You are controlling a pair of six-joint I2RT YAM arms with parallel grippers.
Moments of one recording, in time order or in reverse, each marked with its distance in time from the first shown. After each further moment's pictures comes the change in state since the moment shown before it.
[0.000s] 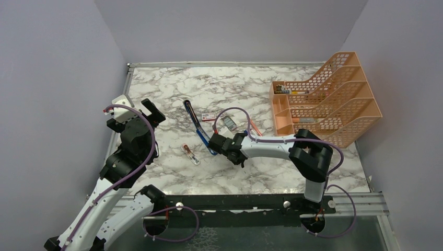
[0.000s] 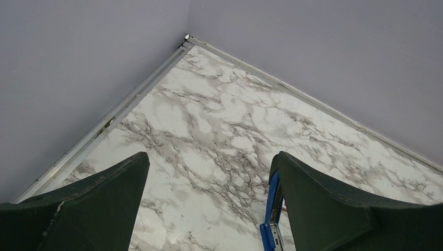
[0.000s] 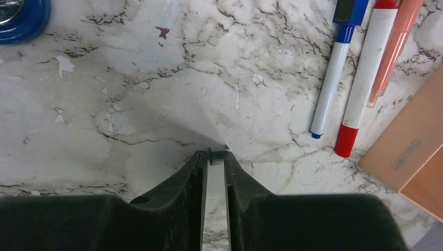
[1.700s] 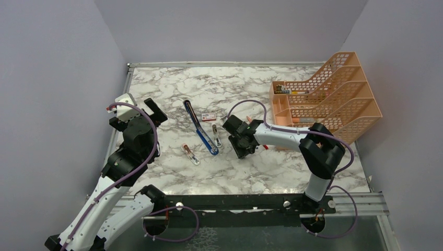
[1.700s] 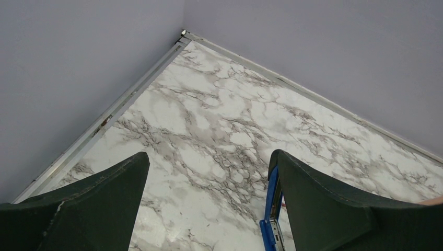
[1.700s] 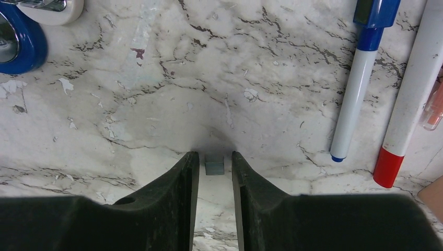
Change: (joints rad) left arm 0.000 0.018 -0.003 0.000 0.019 0.000; right arm -0.222 -0.074 -0.061 0.086 -0.373 -0.013
